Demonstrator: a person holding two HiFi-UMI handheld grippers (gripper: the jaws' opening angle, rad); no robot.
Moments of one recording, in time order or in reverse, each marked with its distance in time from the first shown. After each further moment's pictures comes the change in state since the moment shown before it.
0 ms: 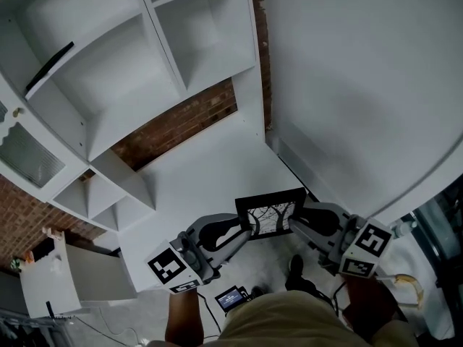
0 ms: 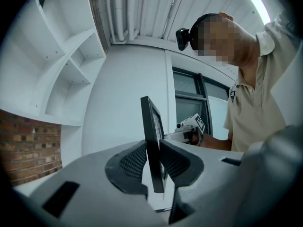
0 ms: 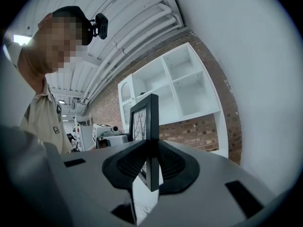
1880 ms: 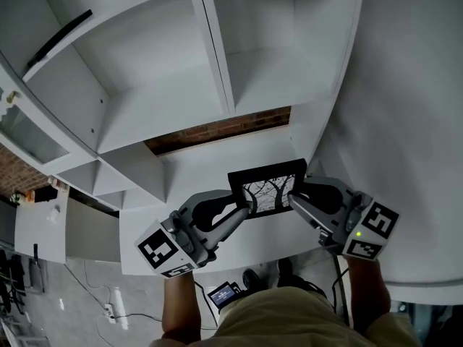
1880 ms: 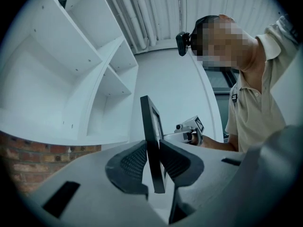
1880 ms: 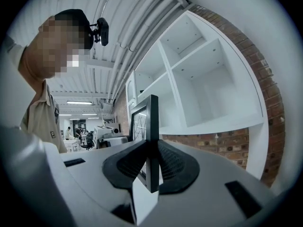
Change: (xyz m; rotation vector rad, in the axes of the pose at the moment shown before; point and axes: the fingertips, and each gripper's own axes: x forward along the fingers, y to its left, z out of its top) left arm 0.012 0.254 0.032 0.034 -0.074 0.377; right arm 0.215 -0.175 0.079 -0.064 0.050 0.389
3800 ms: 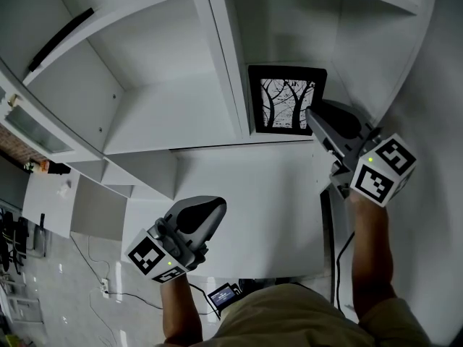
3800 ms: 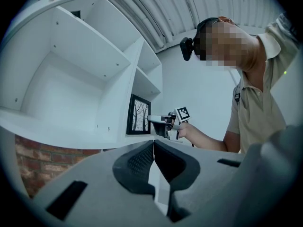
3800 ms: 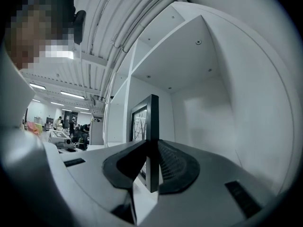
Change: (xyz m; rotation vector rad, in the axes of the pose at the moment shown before) left arm -0.006 0.083 0.002 0.004 0.006 0.333; right arm 0.083 -0.182 0.107 -0.150 -0.075 -0.091
